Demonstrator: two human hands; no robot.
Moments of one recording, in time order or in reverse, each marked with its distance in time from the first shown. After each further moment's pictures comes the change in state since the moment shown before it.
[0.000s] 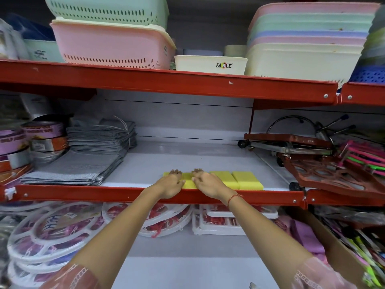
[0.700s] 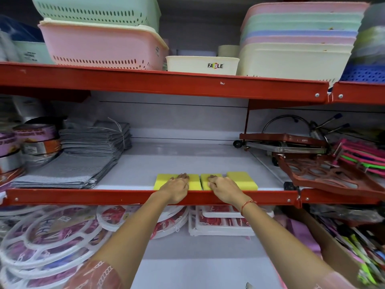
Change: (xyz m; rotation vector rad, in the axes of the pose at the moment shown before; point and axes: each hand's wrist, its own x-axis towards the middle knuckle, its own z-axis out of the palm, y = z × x) left_hand 0.011 0.031 0.017 0.047 -0.021 0.063; right_hand -0.018 0.057 -0.005 -0.070 0.049 0.124
